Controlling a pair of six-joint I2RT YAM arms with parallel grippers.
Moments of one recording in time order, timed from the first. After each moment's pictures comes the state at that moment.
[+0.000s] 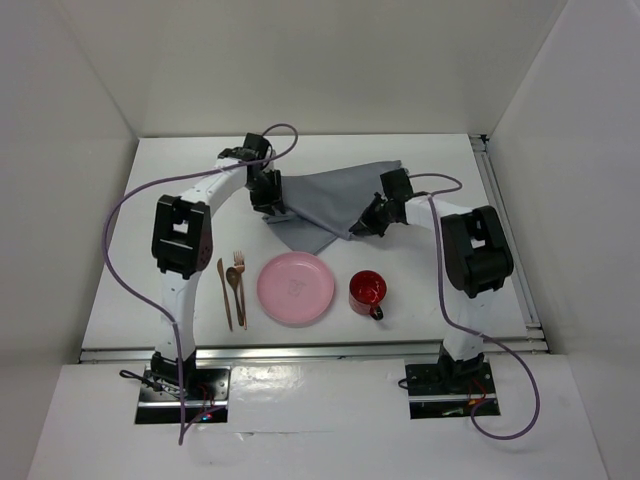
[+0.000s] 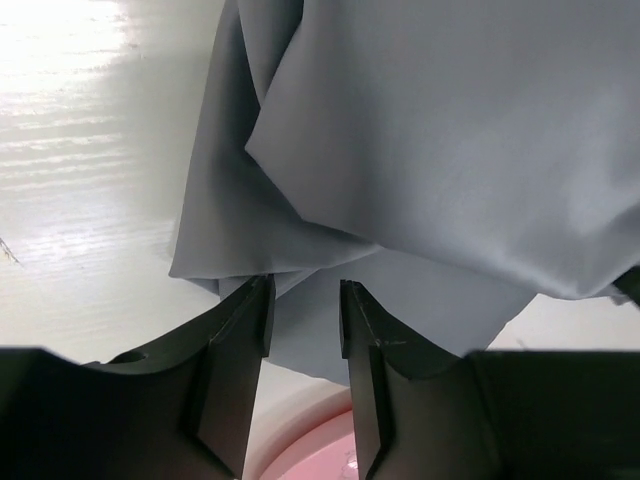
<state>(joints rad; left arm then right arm) -0.25 2.25 1.92 -0.81 0.21 -0.39 0.27 1.94 1.20 -0.24 -0.32 0.94</state>
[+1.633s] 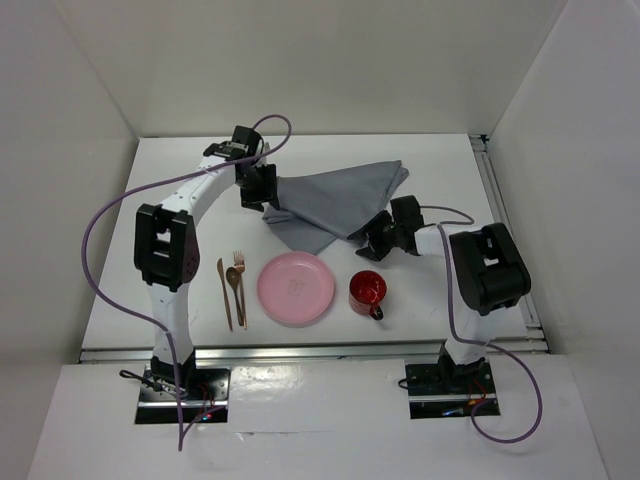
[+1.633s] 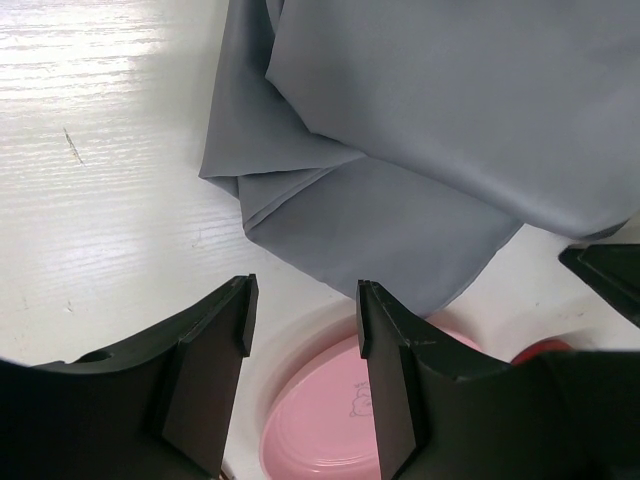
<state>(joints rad) -0.25 2.07 1.83 -0.87 0.18 -0.35 0.26 1.76 0.84 0.04 -0.36 1.22</state>
